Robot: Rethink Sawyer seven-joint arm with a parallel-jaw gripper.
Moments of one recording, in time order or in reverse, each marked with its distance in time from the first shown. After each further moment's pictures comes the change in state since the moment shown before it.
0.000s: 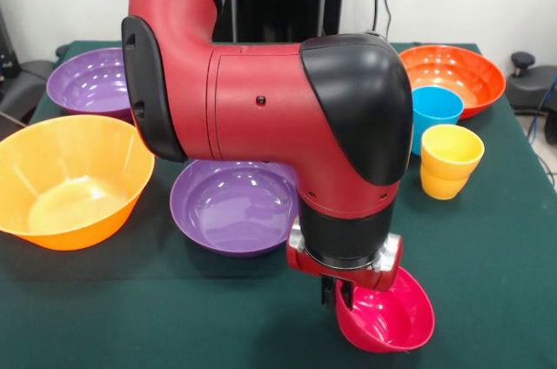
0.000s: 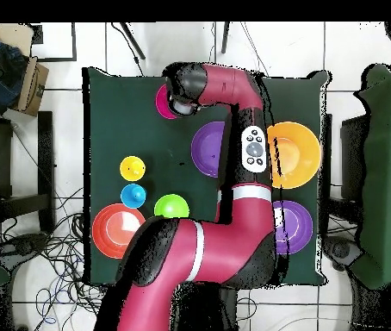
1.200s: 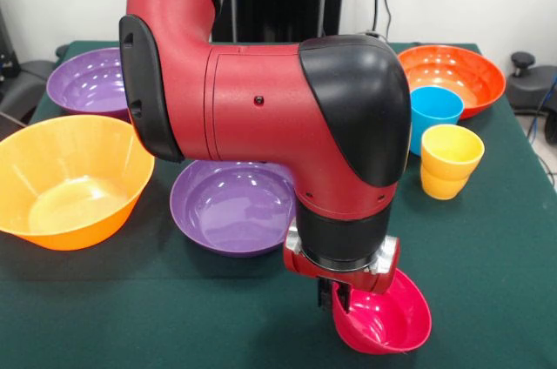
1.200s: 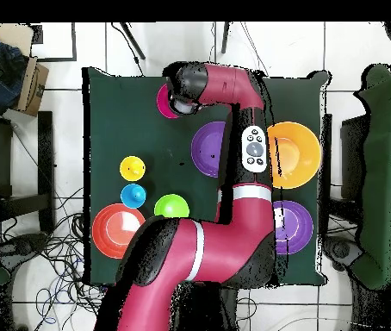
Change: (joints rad) arm 0.000 0.003 0.000 -0.011 -0.009 0.000 0.000
